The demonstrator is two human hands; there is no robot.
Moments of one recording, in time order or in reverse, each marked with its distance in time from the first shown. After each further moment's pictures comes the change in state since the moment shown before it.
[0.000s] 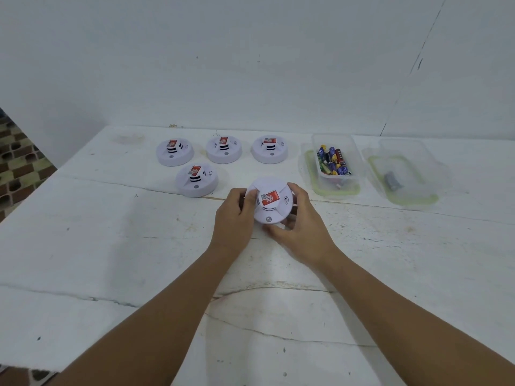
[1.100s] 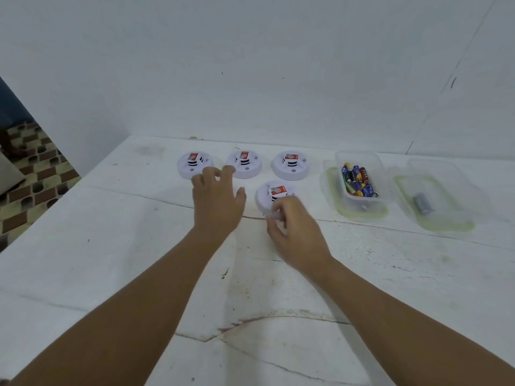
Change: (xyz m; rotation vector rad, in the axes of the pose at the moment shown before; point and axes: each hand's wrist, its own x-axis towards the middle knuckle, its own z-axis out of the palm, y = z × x) left_hand 0.078 -0.016 -0.058 0.744 0.274 0.277; right_hand 0.040 -0.022 0.043 -0.394 0.068 -0.302
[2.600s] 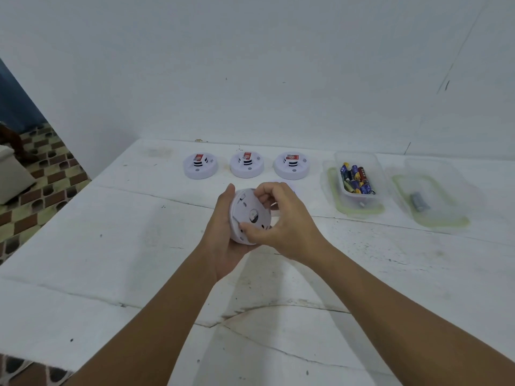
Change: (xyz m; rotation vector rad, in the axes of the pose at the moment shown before) left_hand -0.061 0.028 -0.058 -1.712 -0.615 -0.783; right_hand 0.006 -0.054 -0.027 0.399 -0.141 0.028
